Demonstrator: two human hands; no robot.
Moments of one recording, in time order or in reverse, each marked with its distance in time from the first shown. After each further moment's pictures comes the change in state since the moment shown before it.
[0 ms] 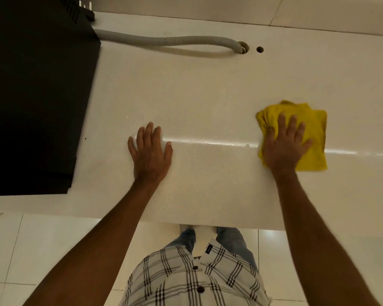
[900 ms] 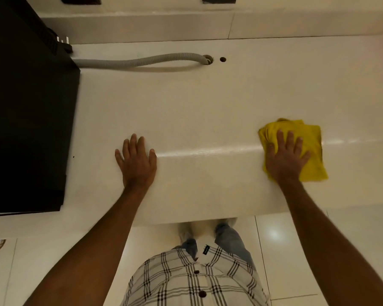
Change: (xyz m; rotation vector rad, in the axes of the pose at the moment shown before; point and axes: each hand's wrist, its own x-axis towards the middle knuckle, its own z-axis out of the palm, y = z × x) left_hand -0.002 -0.001 0.005 -0.015 0.014 0.027; right_hand -0.040 0.095 -0.024 -0.011 -0.081 0.093
